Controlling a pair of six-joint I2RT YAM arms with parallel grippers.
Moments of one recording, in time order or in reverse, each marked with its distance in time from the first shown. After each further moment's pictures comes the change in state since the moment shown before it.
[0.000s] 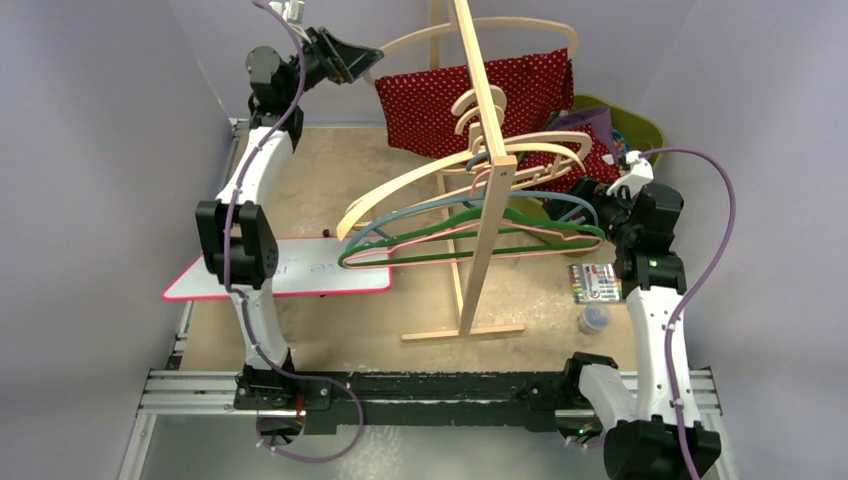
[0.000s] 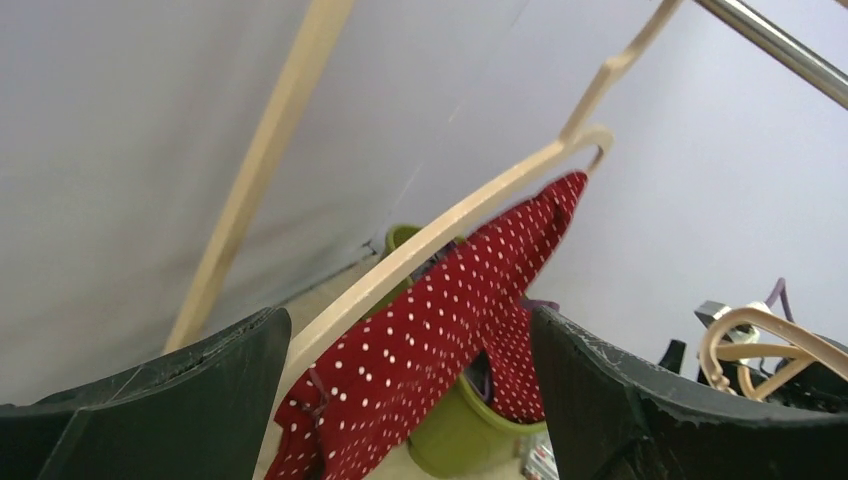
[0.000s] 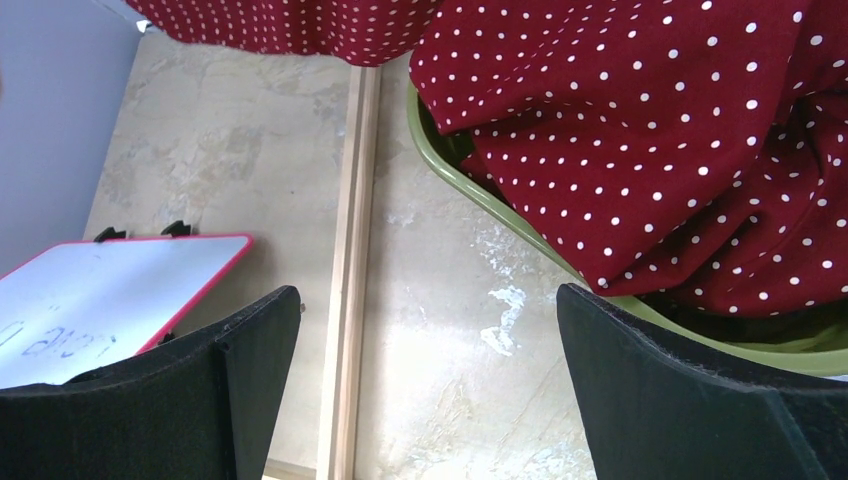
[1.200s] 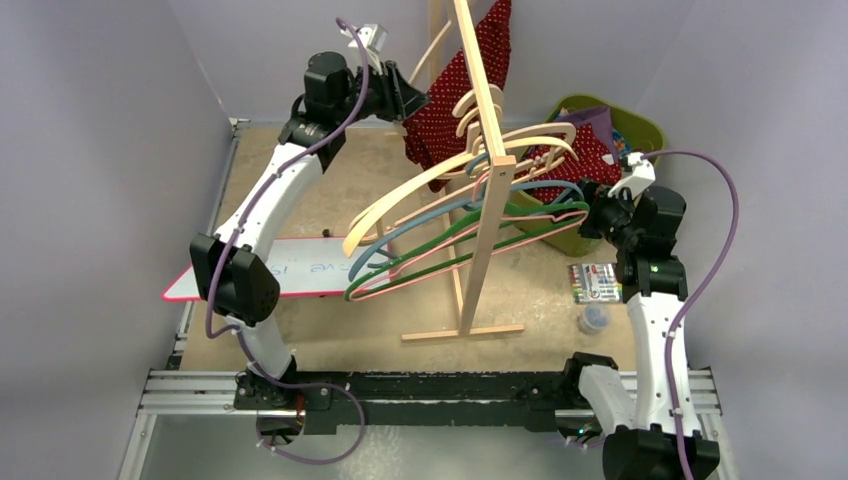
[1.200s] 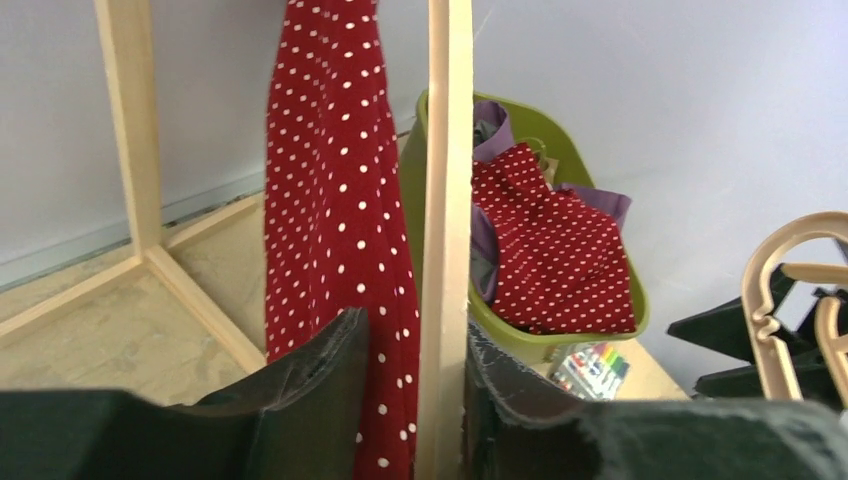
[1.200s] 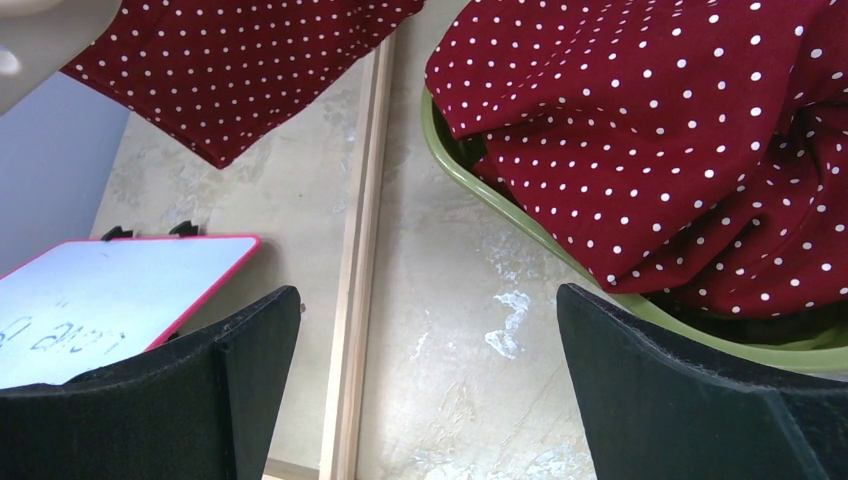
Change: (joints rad) left arm -0.290 -0.285 -0.138 -0.678 -0.331 0.480; right arm 0.000 -0.030 -0.002 0.001 -0.010 -0.001
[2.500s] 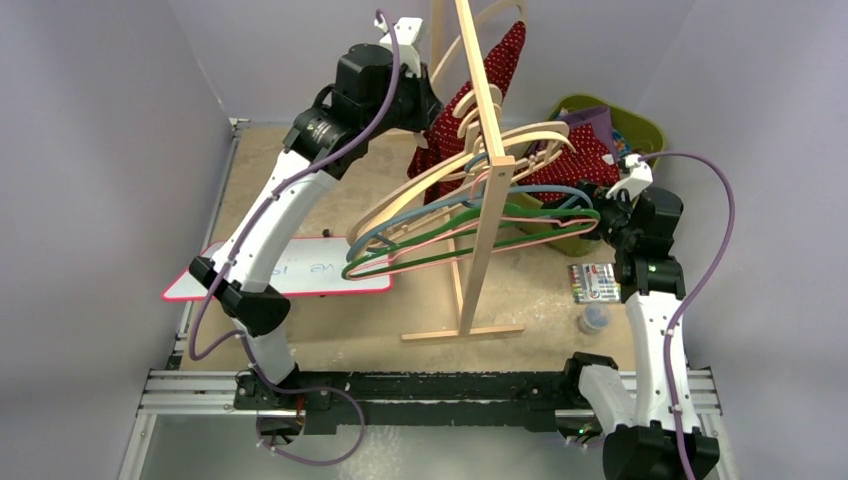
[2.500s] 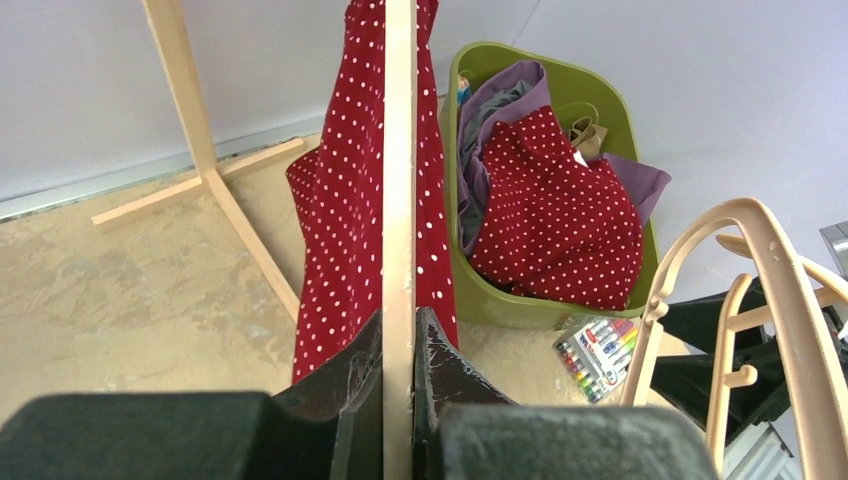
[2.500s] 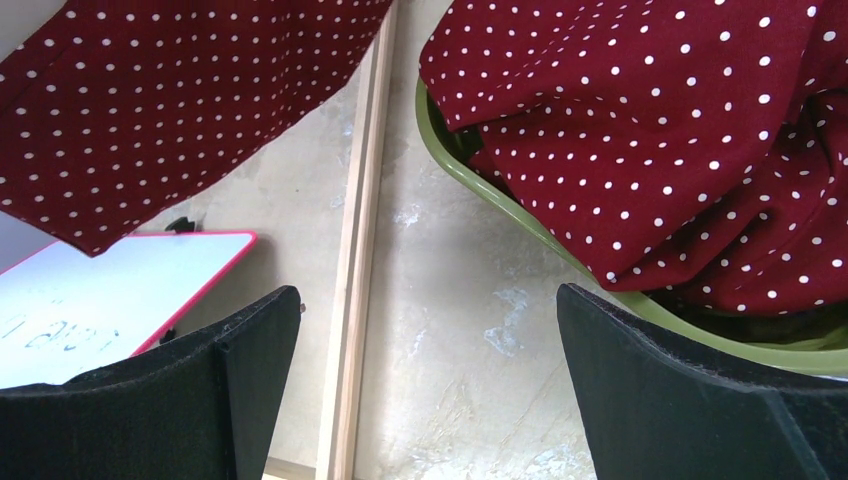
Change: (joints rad) left arm -0.293 -0.001 0.414 -0.581 -0.501 0.088; right arm 0.000 0.005 -0.023 0.015 -0.004 0.000
